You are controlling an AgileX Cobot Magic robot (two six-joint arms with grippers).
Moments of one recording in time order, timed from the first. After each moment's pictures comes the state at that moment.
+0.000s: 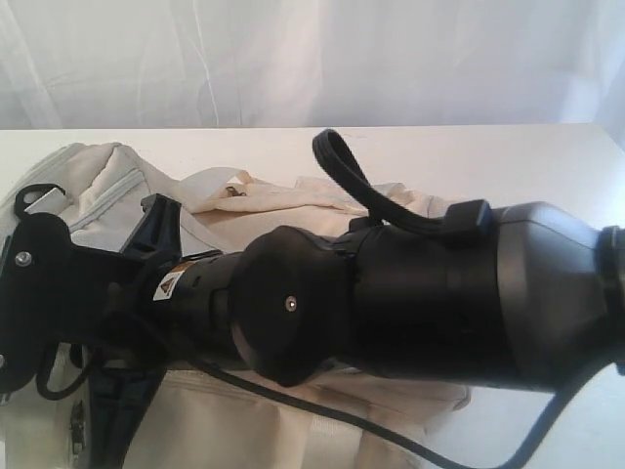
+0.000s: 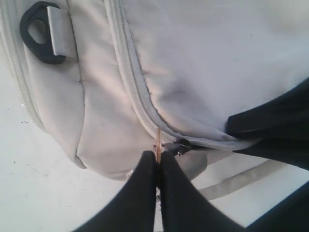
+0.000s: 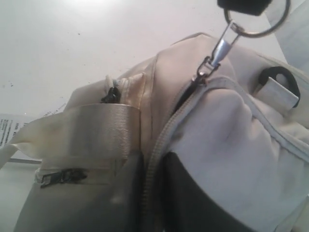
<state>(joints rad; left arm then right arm) 0.09 1.04 -1.06 -0.37 1.27 0.55 0.98 1.68 -1.08 0.75 0.04 -1.32</state>
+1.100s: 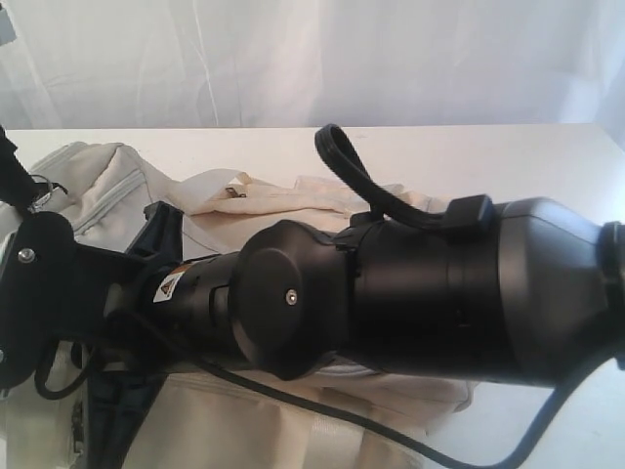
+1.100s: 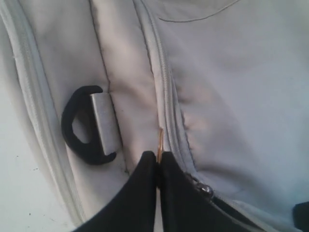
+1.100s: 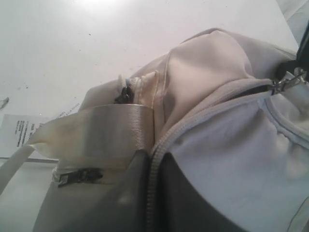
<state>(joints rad) 0.09 1.43 -1.31 -0.38 1.26 0.62 0.98 1.68 -1.09 0.76 0.10 -1.27</state>
